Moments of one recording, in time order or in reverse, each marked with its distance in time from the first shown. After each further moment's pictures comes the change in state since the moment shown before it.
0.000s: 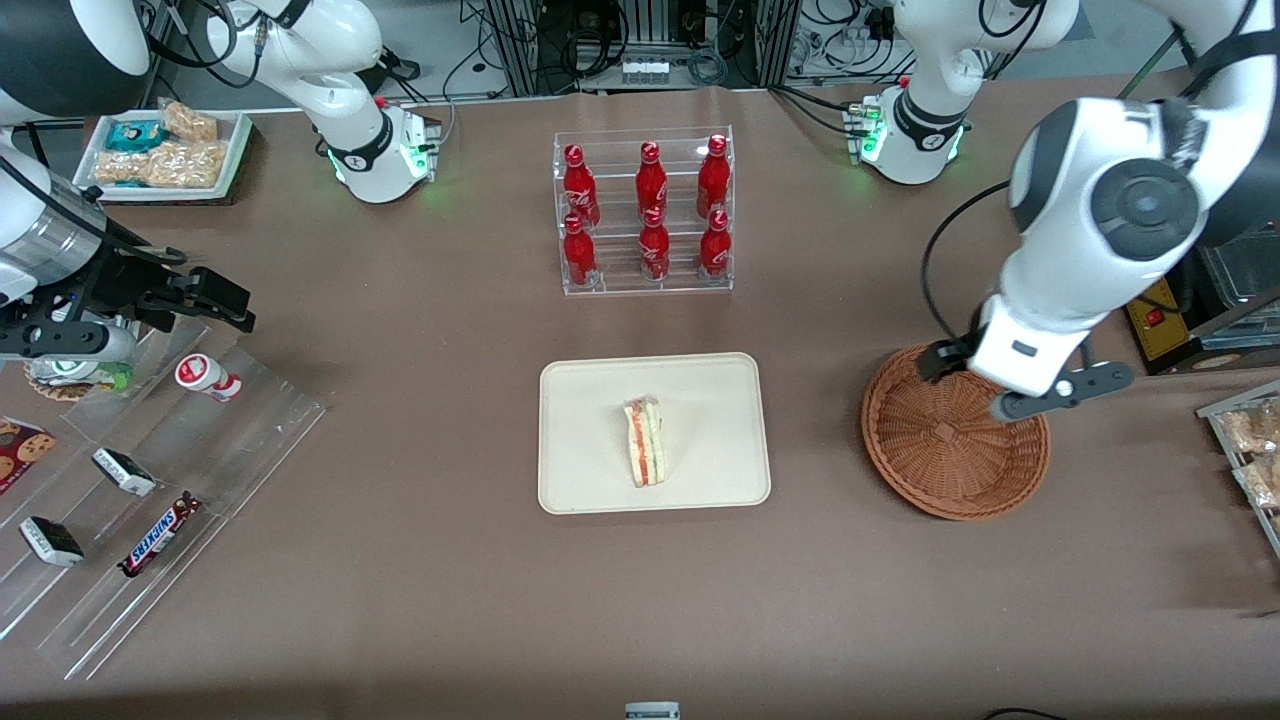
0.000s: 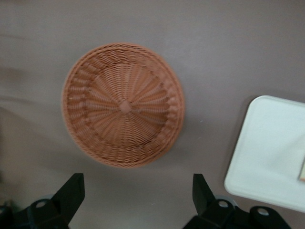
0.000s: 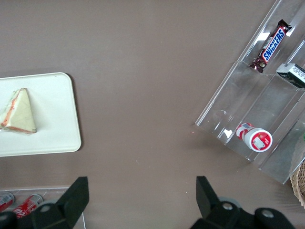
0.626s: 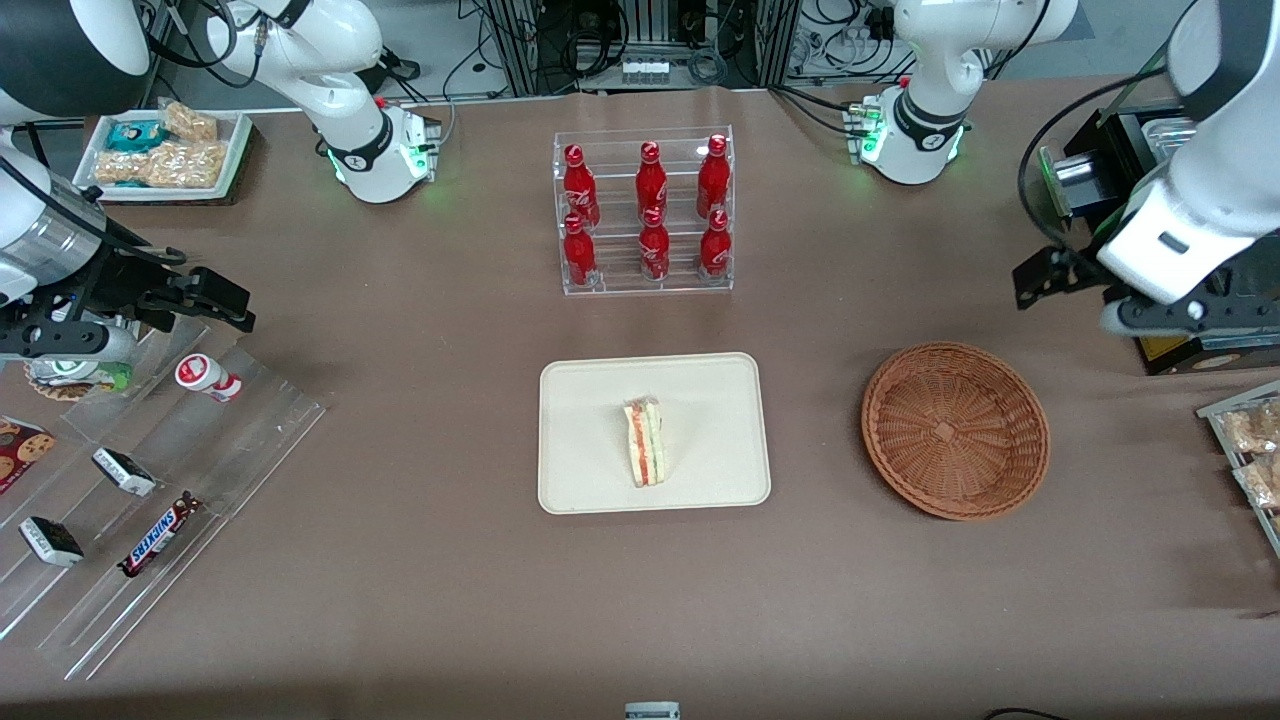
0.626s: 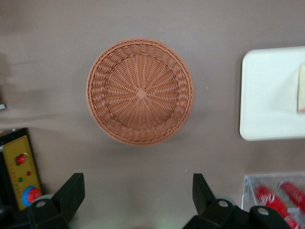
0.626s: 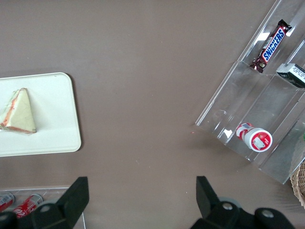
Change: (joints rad) arm 0.127 -0.155 -0.001 0.045 -0.079 -0.180 0.438
